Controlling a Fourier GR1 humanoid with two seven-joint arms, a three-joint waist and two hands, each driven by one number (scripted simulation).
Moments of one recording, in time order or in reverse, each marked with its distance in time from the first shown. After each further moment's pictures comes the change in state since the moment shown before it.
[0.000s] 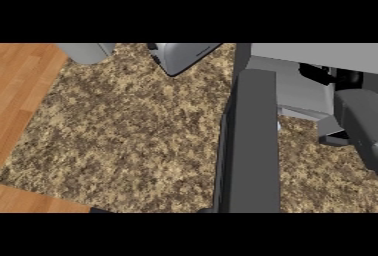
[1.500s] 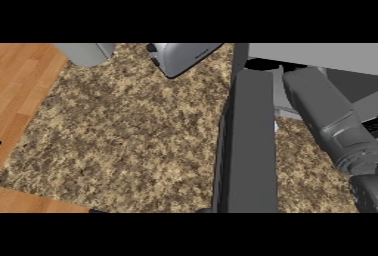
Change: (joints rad) left arm -0.051 -0.012 -0.059 0.080 -0.105 -0.050 -0.007; right arm -0.179 0.192 0.062 0.015 0.075 -0.073 0.128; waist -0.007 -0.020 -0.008
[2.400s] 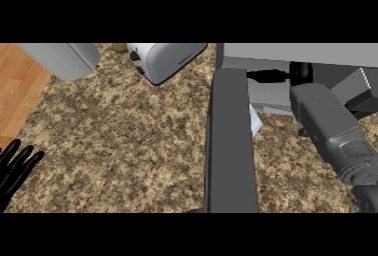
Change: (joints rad) left arm 0.052 -0.133 -0.095 0.032 -0.132 -0.098 -0.060; right arm 0.107 -0.011 -0.067 -0.028 -0.055 0.082 -0.097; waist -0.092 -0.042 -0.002
